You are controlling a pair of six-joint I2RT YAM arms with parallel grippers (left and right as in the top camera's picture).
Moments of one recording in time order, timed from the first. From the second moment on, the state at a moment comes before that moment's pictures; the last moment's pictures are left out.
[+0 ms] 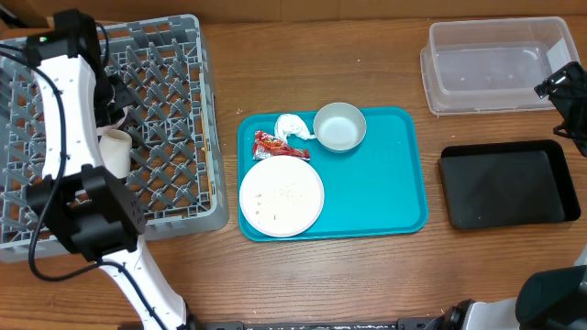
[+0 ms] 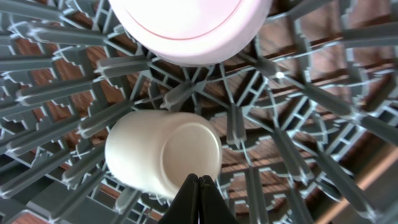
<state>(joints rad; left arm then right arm) 0.28 2.16 2.12 -1.42 -0.19 -0.34 -0.45 1.62 1.69 -1.11 -0.10 0.51</state>
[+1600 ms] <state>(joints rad) 0.26 1.88 2.15 -1.66 0.33 -0.23 -0.45 1.62 1.69 -1.11 -0.10 0.51</state>
